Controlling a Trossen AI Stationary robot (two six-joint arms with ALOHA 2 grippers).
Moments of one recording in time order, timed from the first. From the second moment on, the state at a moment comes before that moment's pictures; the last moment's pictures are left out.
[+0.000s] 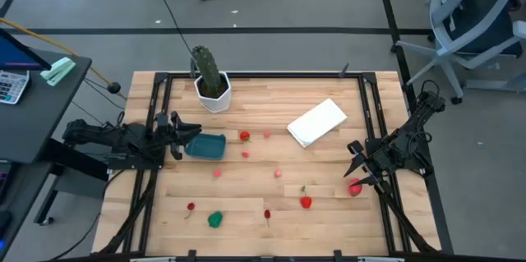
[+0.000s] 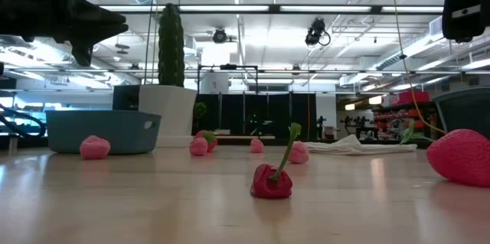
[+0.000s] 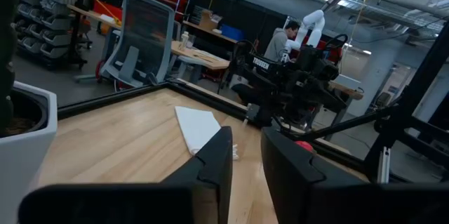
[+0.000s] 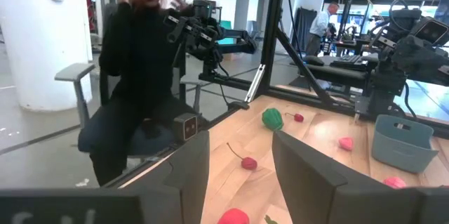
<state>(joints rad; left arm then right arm) -0.21 0.01 0.04 0.09 -0.50 -0.33 0.77 0.04 0.03 0.04 0.23 -0.07</state>
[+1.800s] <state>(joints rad) -0.21 0.01 0.04 0.09 -0.50 -0.33 0.77 0.04 0.03 0.04 0.23 -0.07</state>
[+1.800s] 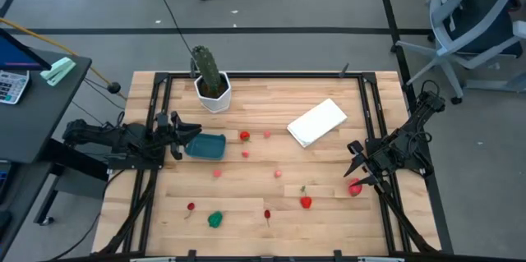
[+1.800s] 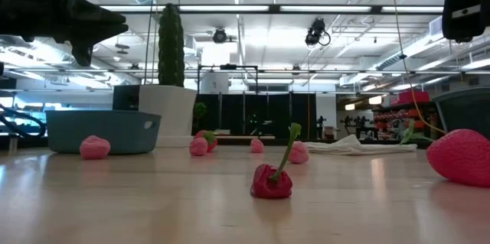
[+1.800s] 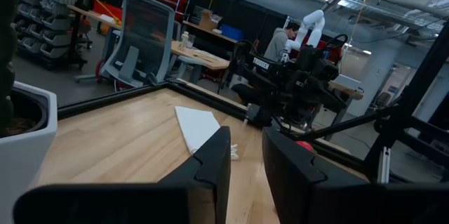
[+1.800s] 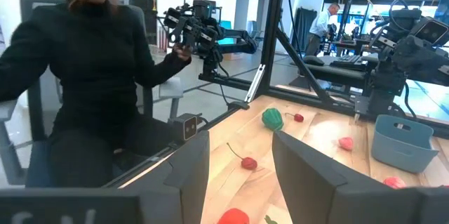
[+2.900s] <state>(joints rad) -0.21 0.01 0.04 0.09 -0.50 -0.32 0.78 0.04 0.03 0.23 0.12 -0.62</state>
